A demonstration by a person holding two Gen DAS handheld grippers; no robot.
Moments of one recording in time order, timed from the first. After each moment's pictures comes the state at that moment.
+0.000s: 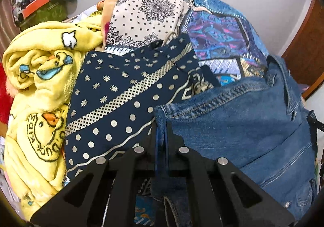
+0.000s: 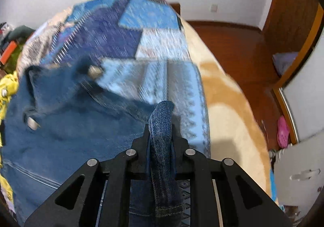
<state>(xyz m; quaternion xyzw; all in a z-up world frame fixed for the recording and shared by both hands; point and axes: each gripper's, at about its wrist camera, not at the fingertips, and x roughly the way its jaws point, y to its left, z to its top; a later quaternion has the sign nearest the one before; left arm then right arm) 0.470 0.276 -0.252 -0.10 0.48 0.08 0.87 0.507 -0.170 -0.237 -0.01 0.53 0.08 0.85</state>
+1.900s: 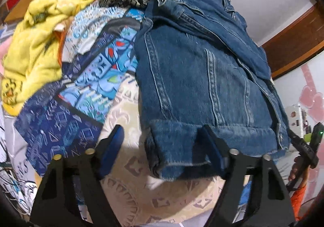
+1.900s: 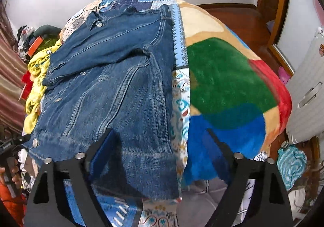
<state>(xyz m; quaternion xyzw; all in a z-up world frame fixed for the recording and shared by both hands) 0.141 0.192 -0.253 -0.25 0.54 0.00 0.80 0.196 -0.224 -0.201 0.08 0.52 0.14 0.84</state>
